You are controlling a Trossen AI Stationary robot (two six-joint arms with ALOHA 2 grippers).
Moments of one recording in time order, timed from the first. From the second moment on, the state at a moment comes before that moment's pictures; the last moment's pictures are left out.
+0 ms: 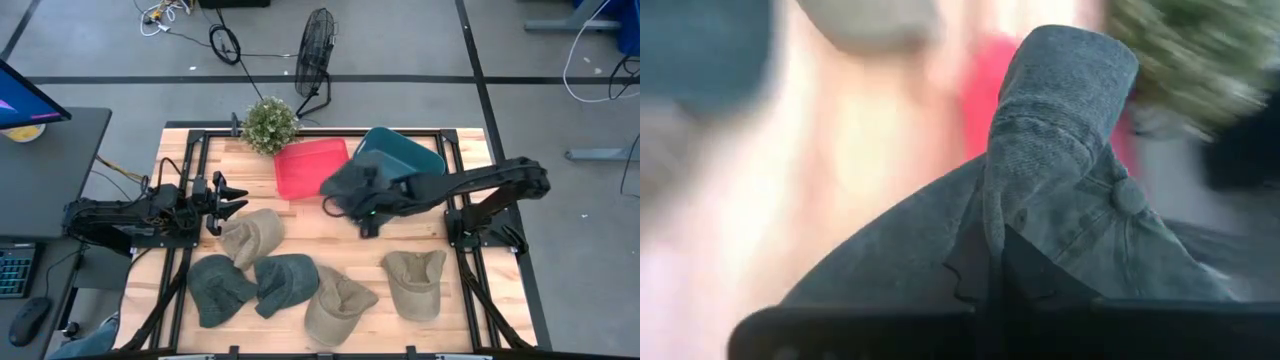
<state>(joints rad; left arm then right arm) 0.02 0.14 0.06 0.27 -0.14 -0.24 0.14 1.50 1.38 -0.87 0.45 -0.19</state>
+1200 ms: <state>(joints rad) 0.02 0.14 0.06 0.19 -0.14 -0.25 -0.26 1.32 0.78 -0.69 0.44 -0.93</state>
